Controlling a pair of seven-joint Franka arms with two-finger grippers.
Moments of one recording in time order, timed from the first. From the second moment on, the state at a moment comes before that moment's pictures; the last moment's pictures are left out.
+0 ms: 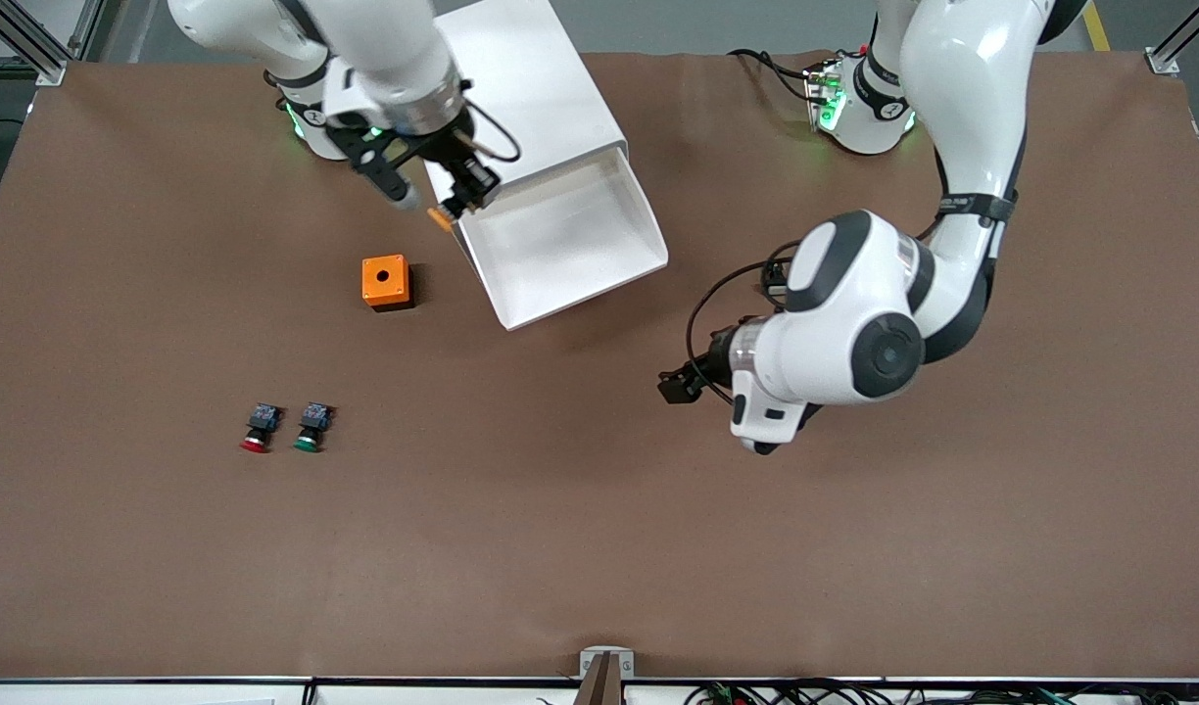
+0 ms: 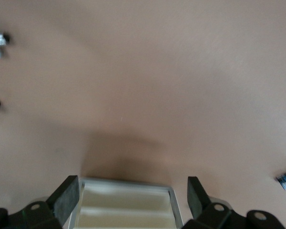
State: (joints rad) left arm -0.42 0.64 -0.11 -1.19 -0.33 1.75 -1.06; right arm 0.83 -0.01 -0.08 -1.78 0.10 1.77 1.54
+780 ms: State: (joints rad) left arm -0.51 0.64 -0.11 -1.20 -0.13 1.88 -1.10; right arm 0.99 0.17 -0.08 -1.78 0.04 1.96 1.80
